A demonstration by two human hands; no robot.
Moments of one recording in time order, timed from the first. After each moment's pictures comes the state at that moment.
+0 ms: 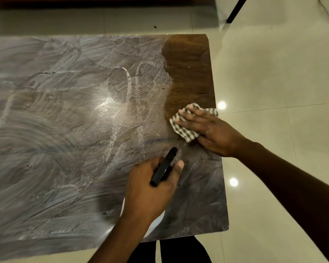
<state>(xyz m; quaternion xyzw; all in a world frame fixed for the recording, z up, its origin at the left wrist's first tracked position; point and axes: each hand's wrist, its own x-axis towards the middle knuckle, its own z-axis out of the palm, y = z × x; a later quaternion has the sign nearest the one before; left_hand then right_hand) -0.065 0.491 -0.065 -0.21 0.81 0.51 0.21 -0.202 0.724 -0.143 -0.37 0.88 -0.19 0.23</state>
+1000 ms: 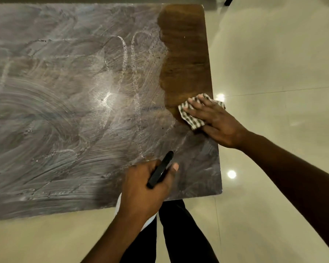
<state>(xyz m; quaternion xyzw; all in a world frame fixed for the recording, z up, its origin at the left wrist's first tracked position) 0.032 0.497 -0.071 -0.19 0.83 0.48 0.21 -0.127 0.754 -0.144 -0.30 0.90 -0.22 0.23</state>
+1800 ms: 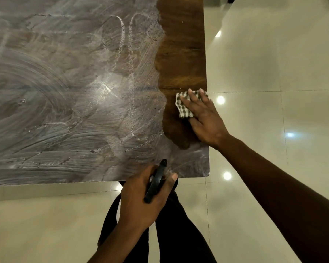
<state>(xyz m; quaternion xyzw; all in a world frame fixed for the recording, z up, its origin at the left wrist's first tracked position) 0.121 0.536 -0.082 -0.22 0.81 0.52 0.15 -0.073 0.739 -0.149 -0.16 0.93 -0.25 0.21</state>
